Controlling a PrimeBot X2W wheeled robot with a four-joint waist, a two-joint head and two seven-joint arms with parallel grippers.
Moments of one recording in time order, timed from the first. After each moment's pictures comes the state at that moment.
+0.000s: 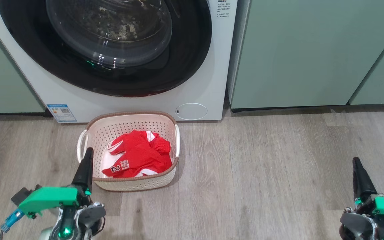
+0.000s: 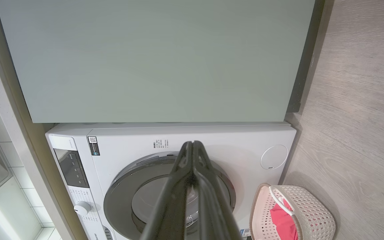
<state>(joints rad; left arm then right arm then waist) -0.08 0.04 0.08 0.28 -1.60 -0.13 0.11 -0.06 -0.05 -0.13 0.29 1.60 0.13 0.11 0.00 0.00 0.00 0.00</state>
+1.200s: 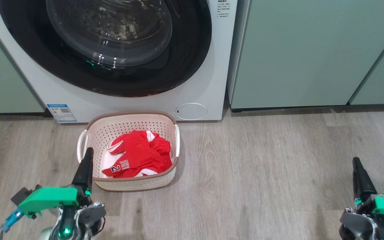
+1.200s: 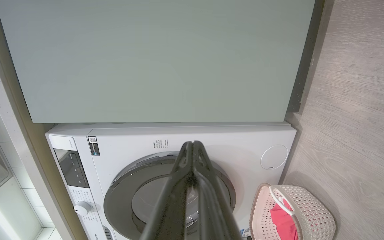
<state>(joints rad) -0.08 0.04 0.08 0.28 -1.60 -0.13 0.11 -0.06 -0.05 -0.13 0.29 1.60 0.13 0.11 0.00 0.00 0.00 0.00</state>
